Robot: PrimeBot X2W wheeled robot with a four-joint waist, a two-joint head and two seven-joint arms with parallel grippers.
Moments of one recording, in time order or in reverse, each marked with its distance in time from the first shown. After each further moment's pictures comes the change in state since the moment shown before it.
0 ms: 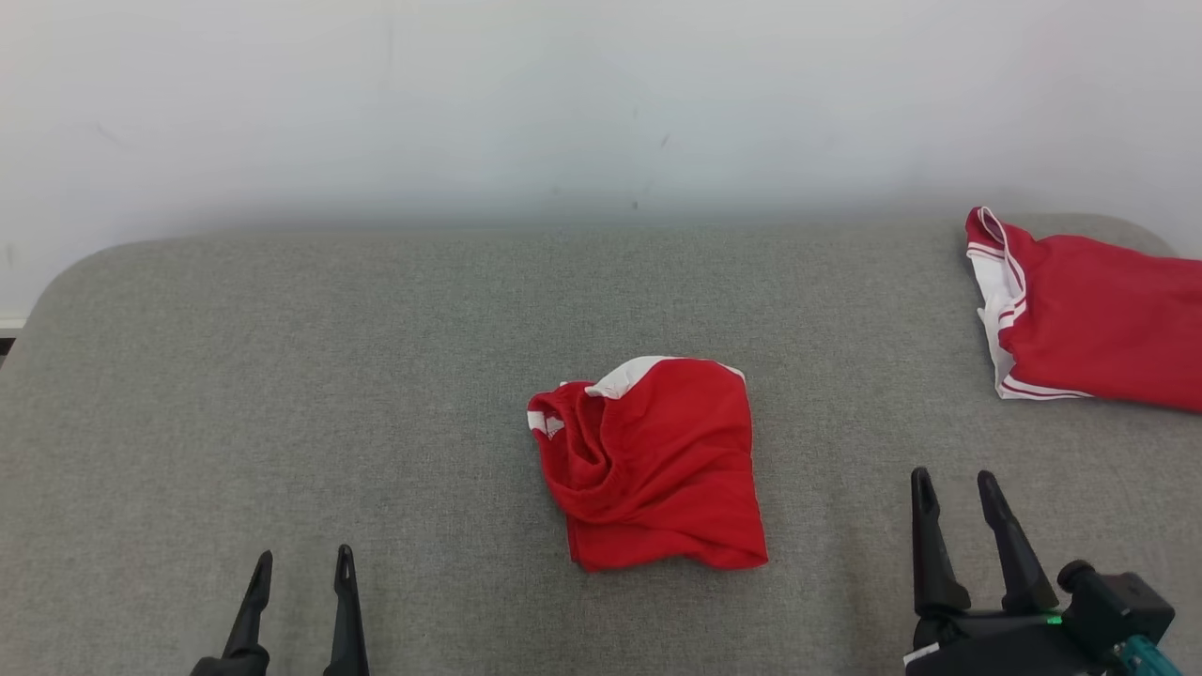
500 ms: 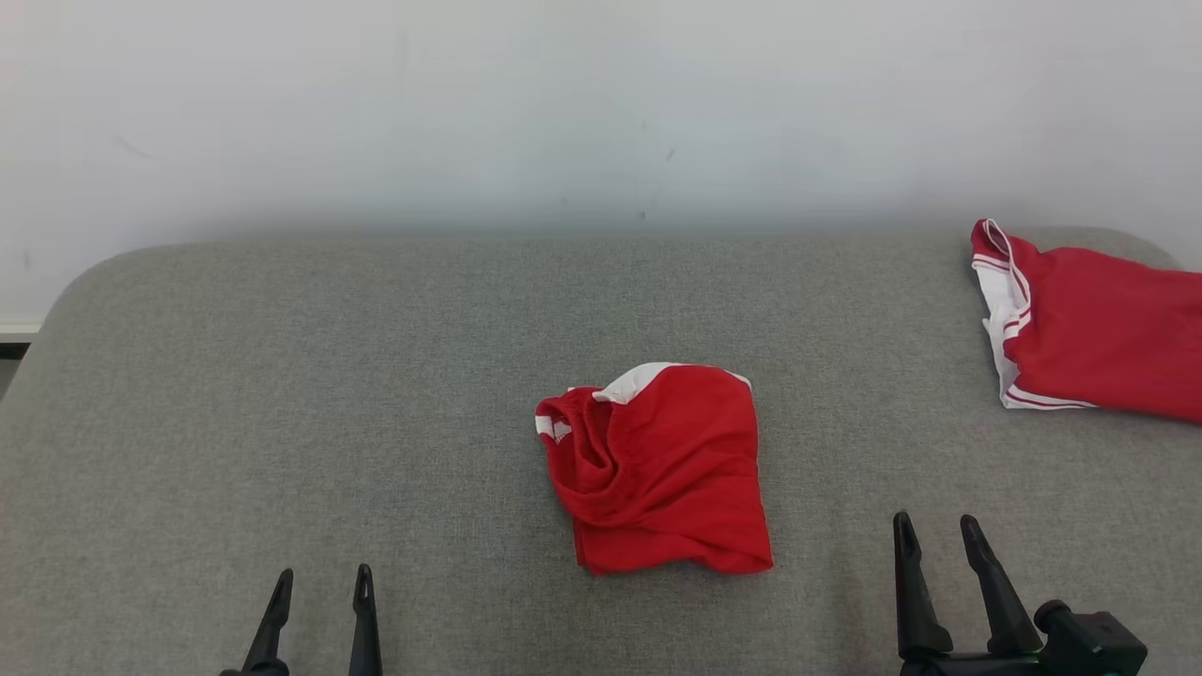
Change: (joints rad) left arm 0.022 0.000 -0.030 0.017 -0.001 0.000 0.000; right arm 0.081 0.062 -0.013 -0.009 -0.078 0.000 0.000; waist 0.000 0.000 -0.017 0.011
